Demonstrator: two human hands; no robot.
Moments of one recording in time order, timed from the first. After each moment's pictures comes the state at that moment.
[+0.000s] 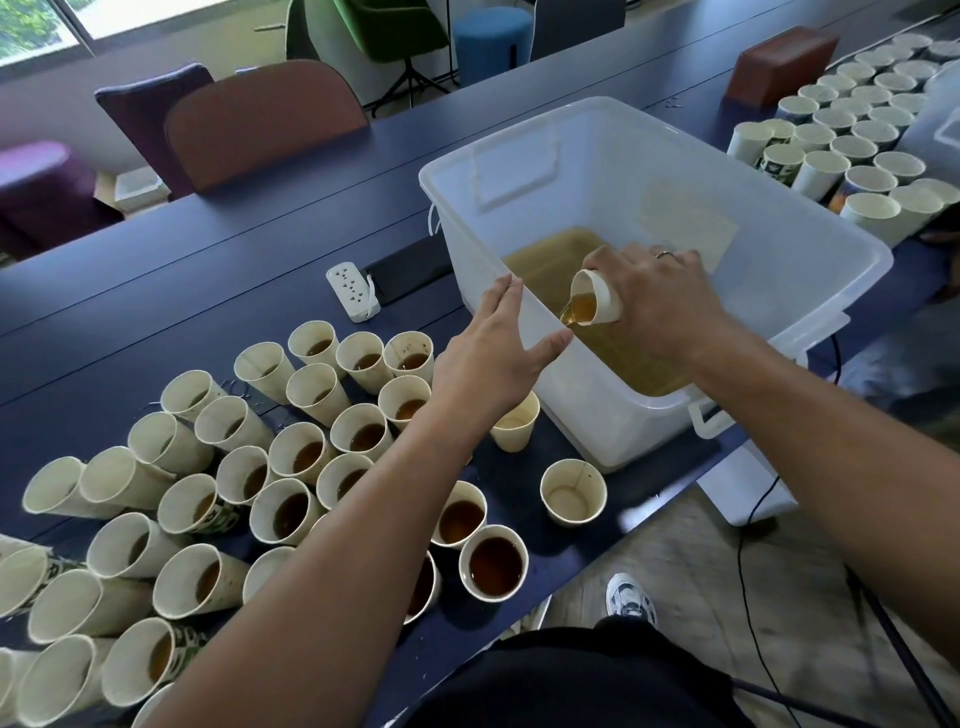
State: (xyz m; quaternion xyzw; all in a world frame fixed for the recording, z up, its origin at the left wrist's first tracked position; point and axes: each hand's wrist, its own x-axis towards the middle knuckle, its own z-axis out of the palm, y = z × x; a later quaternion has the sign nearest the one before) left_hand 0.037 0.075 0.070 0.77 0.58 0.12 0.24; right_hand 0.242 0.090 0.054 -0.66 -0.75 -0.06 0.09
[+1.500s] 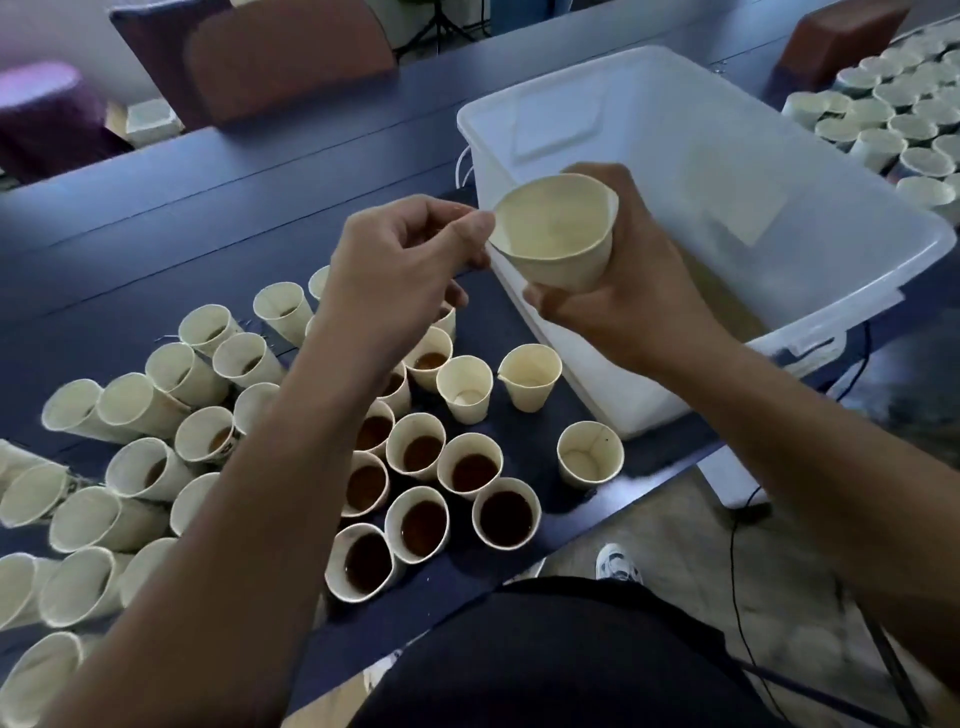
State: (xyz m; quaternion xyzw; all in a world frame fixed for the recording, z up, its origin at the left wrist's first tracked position) left_hand -0.049 0.036 0.138 0.60 0.55 0.41 0.40; right_hand 0.143 0.027 0.106 -0.54 -0.68 0.25 0.42
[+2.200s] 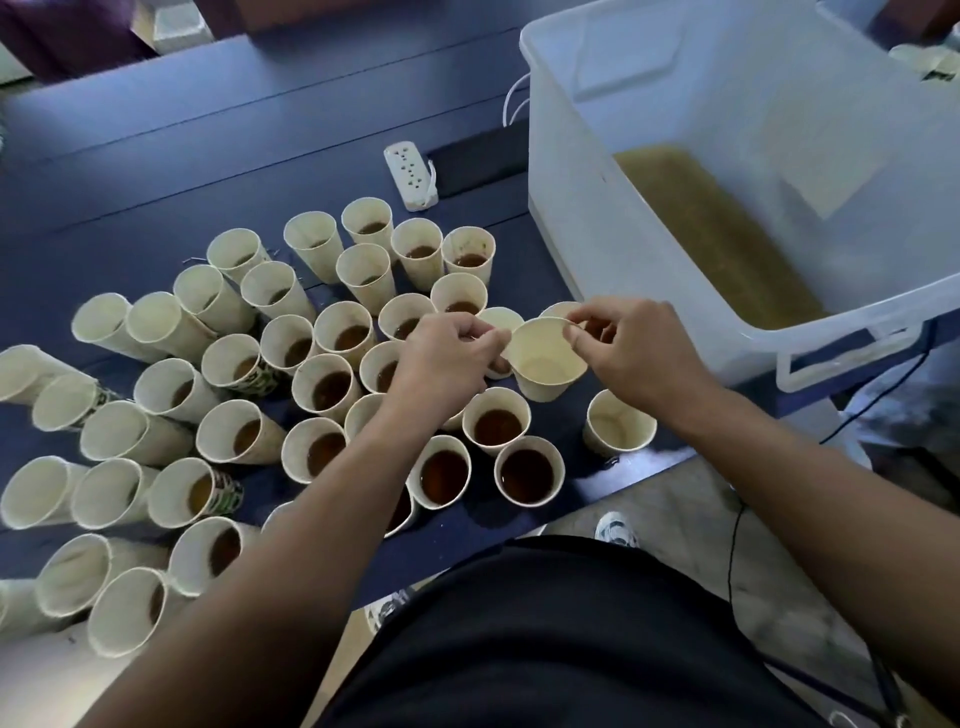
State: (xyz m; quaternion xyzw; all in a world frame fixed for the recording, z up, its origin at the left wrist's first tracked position) left_hand -0.065 0.016 0.014 0.54 0.68 0.27 0.42; right_hand 0.139 0.018 0.009 -0.61 -0.72 0.21 0.25
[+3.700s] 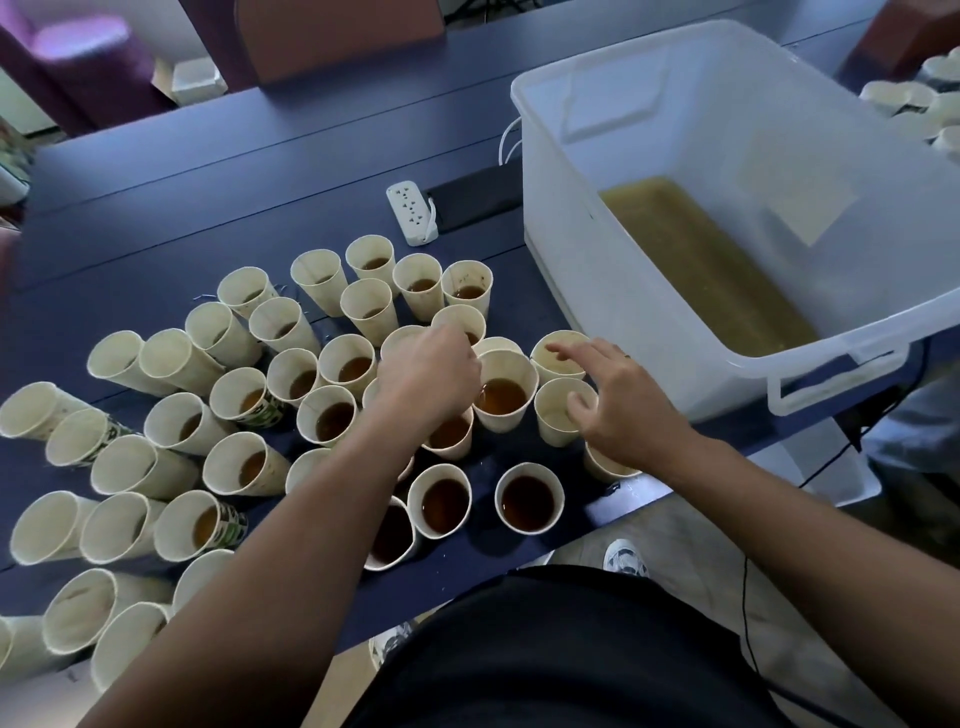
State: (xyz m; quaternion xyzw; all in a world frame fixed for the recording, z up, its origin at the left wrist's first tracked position) left_hand -0.073 0.045 0.023 0.69 0.70 0.01 0.18; right_hand 0.142 0.005 -0.018 -0.56 -0.76 0.24 0.22
